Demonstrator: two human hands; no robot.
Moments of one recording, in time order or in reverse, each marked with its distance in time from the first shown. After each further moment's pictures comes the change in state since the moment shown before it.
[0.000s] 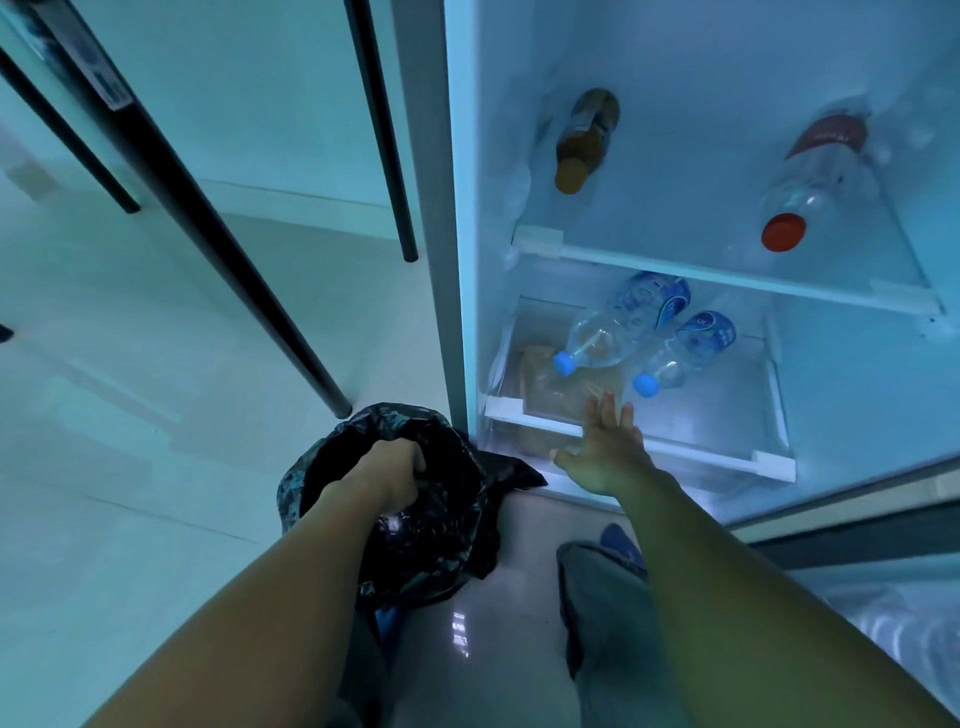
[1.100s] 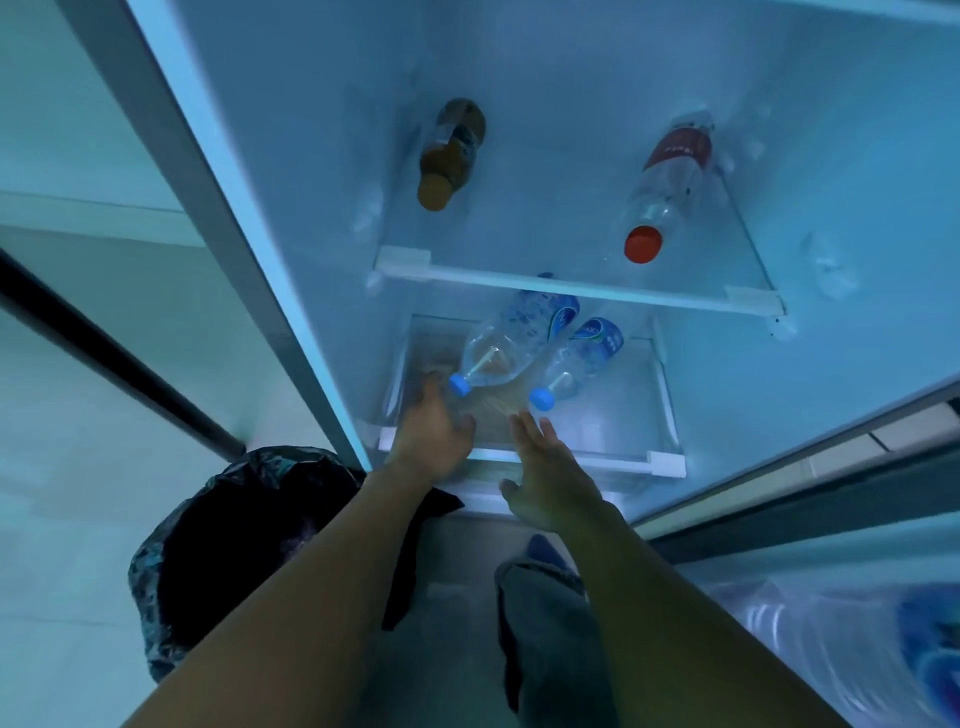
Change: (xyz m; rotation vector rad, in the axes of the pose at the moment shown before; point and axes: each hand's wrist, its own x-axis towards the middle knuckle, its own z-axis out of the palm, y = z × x) left_hand 0.055 0.165 0.012 -0.410 0.366 0.266; right_hand -0.007 0.046 -0.005 0.074 0.157 -0.145
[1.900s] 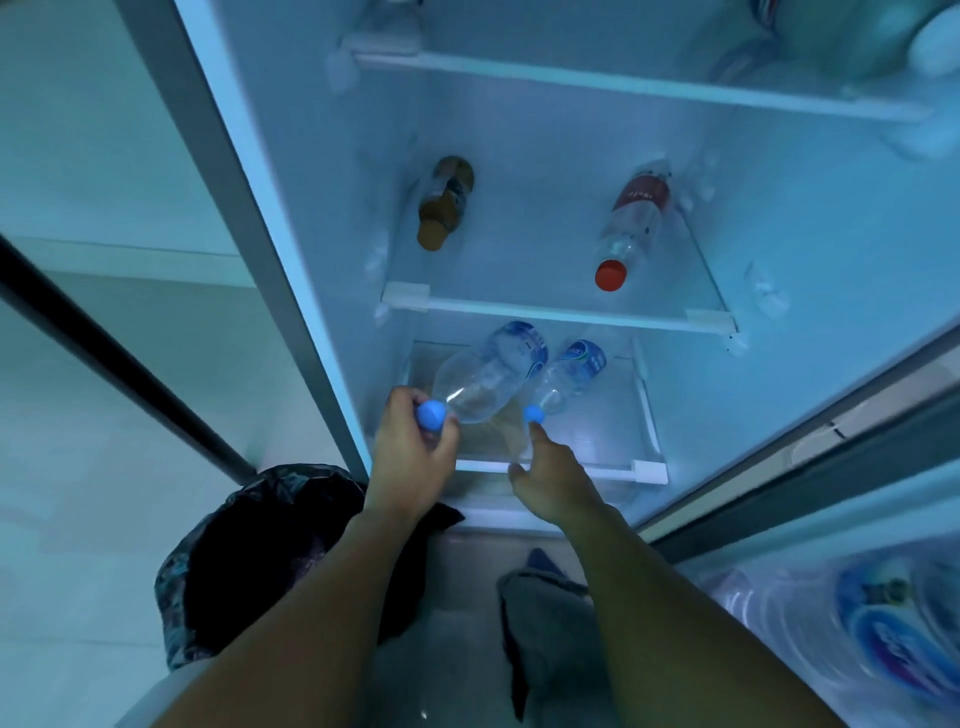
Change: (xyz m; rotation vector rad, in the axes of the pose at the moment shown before) left_hand -0.051 0.019 -0.026 -0.286 0.347 0.150; right_hand -0.027 -0.011 -0.035 0.295 0.088 0.195
